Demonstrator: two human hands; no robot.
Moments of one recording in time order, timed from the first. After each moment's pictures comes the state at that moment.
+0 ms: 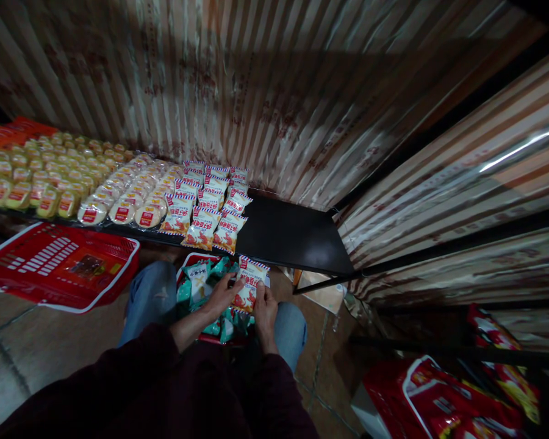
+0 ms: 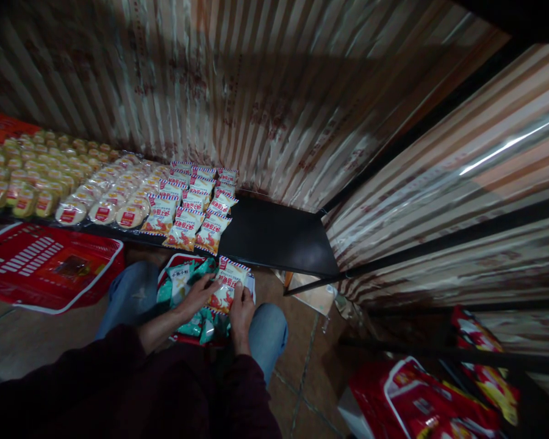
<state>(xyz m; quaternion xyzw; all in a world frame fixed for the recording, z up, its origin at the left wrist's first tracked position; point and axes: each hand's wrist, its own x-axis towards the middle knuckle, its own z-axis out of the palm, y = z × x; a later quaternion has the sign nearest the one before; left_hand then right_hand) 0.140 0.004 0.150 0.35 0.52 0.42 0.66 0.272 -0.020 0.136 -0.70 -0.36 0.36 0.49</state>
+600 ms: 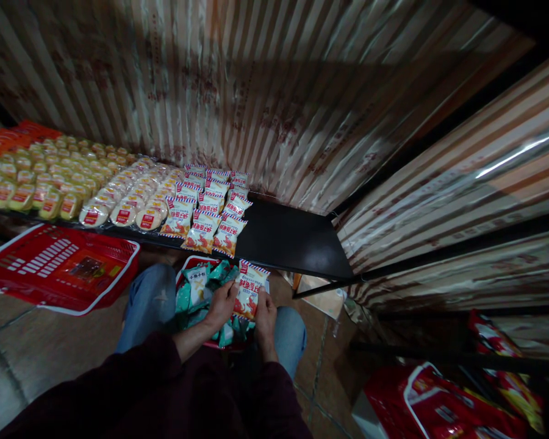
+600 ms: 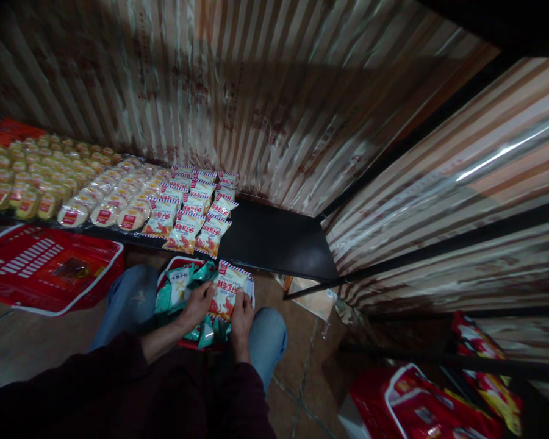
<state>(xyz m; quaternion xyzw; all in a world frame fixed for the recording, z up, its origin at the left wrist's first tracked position) 0.151 -0.008 0.133 0.45 0.57 0.44 0.53 0.271 -0.024 0.134 -0.65 -0.28 0.46 0.53</state>
